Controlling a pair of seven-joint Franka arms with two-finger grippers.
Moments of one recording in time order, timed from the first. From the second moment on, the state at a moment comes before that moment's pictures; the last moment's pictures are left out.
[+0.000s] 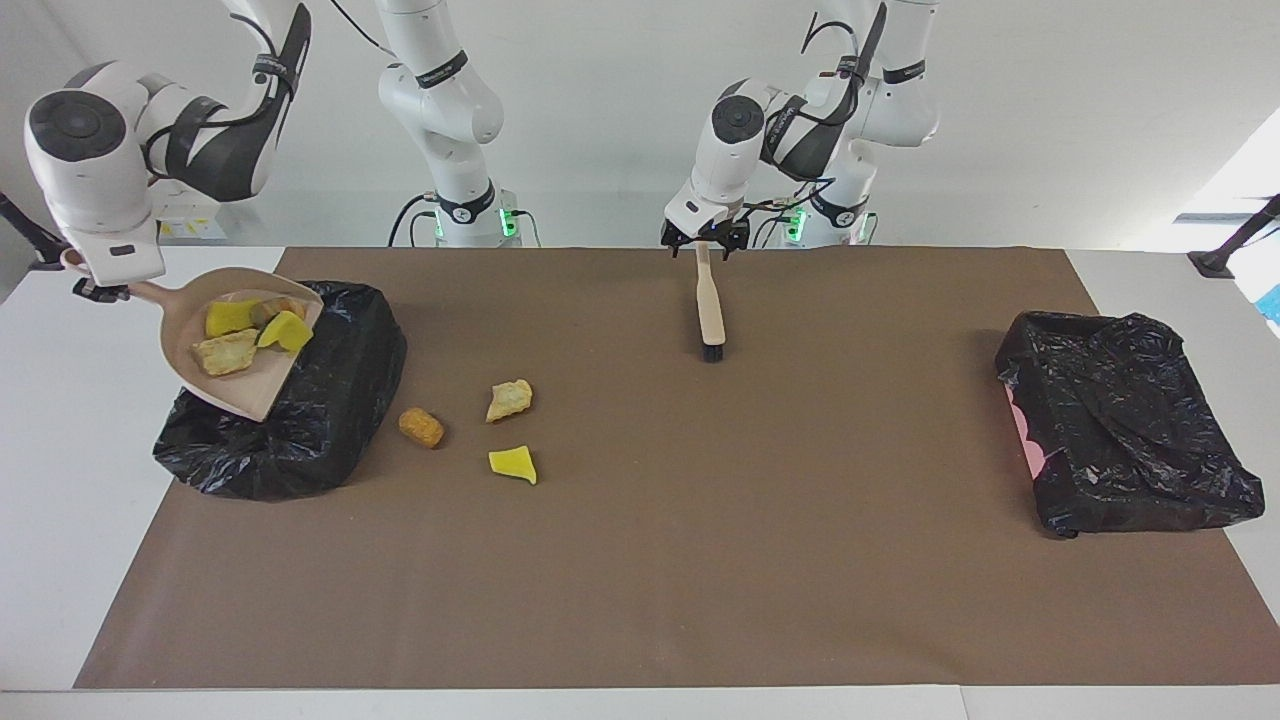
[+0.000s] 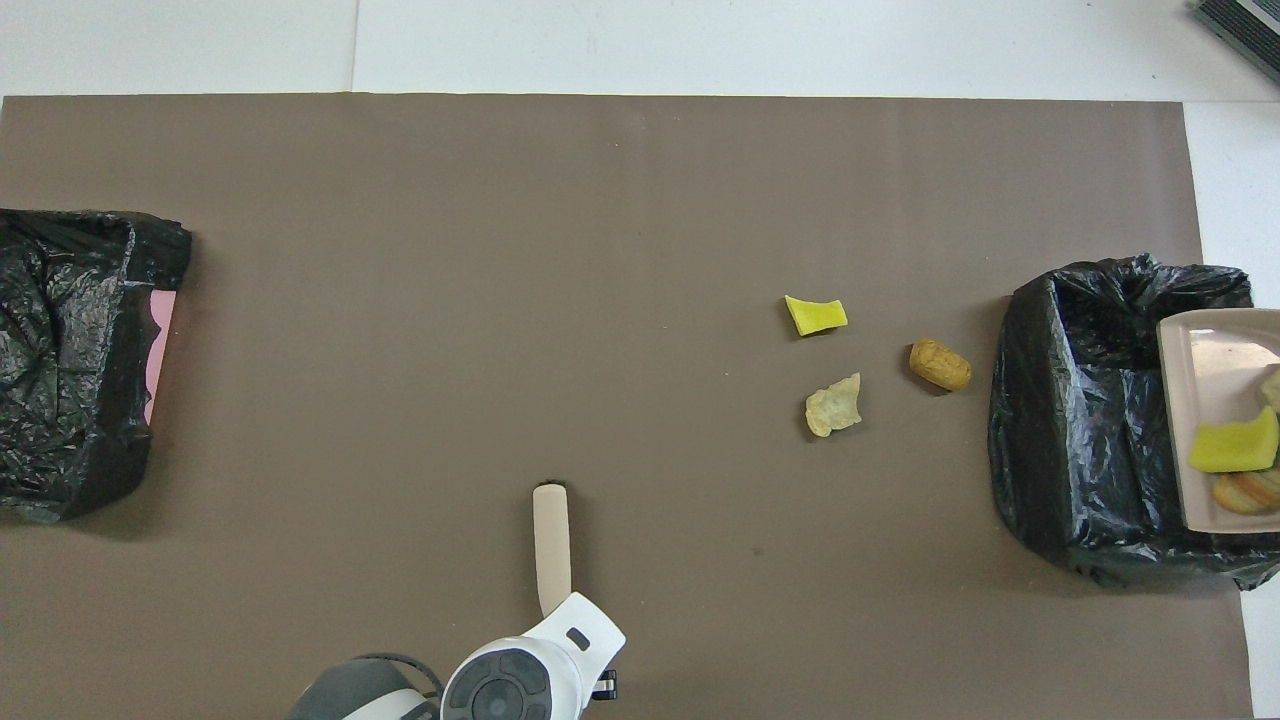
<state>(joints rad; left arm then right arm) -0.41 -0.21 -0.41 -2.39 -0.29 2.06 -0.53 -0.49 -0.01 0.09 -1.93 -0.63 1.88 -1.54</state>
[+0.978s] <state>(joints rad) -0.20 -0.03 -0.07 -1.64 -0.02 1.75 -0.10 -0.47 -0.13 0.09 -1.99 -0.80 1.84 -1.42</state>
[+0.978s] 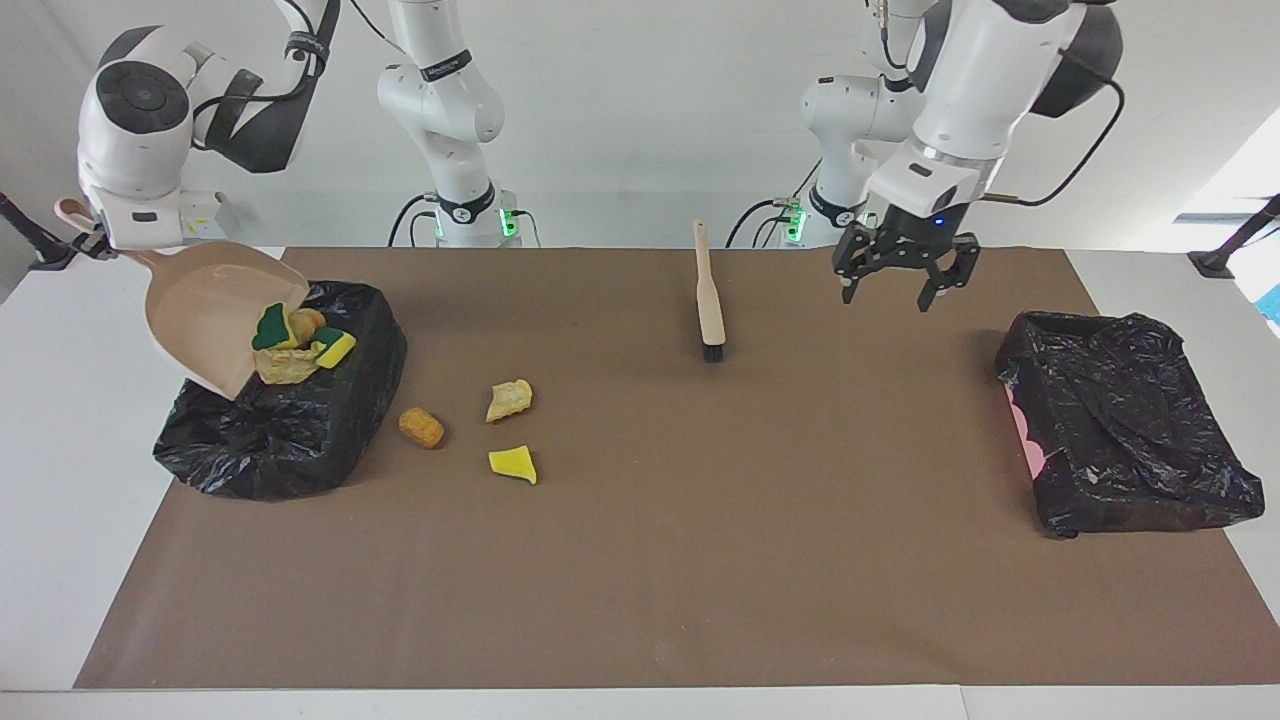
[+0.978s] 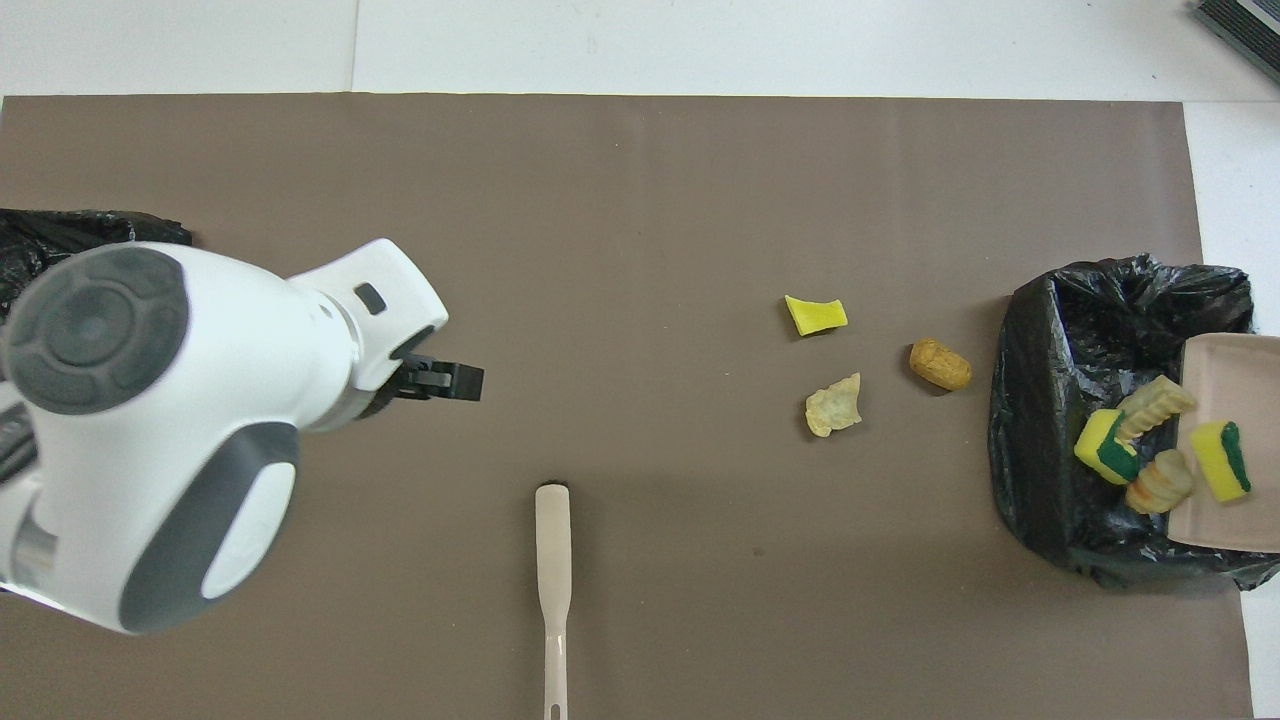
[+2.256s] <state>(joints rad) -0.09 -0.03 -0.05 -1.46 -0.02 1.50 0.12 -0.18 -0.12 0.11 -1.98 -0.39 1.79 -1.20</state>
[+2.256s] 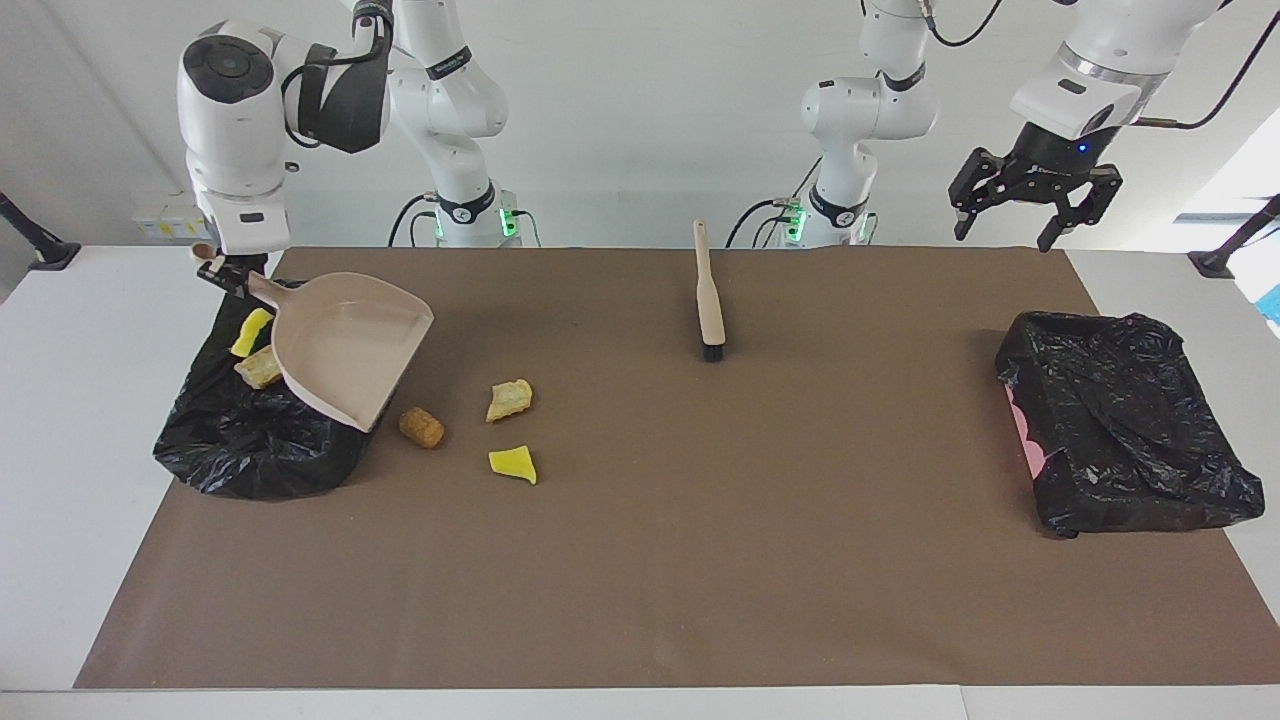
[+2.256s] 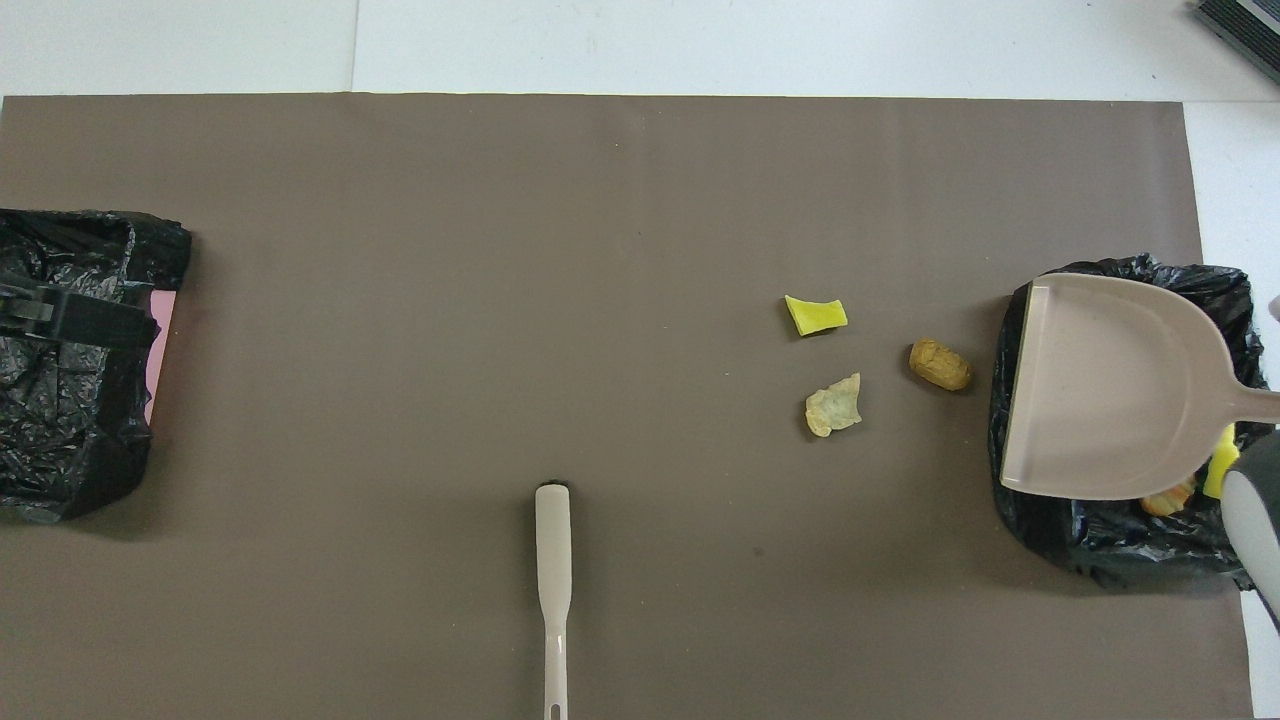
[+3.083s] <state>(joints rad) -0.08 -0.04 -0.05 -1.46 -0.02 1.49 0.12 0.15 0.08 0.11 -1.96 -0.10 1.88 -0.32</state>
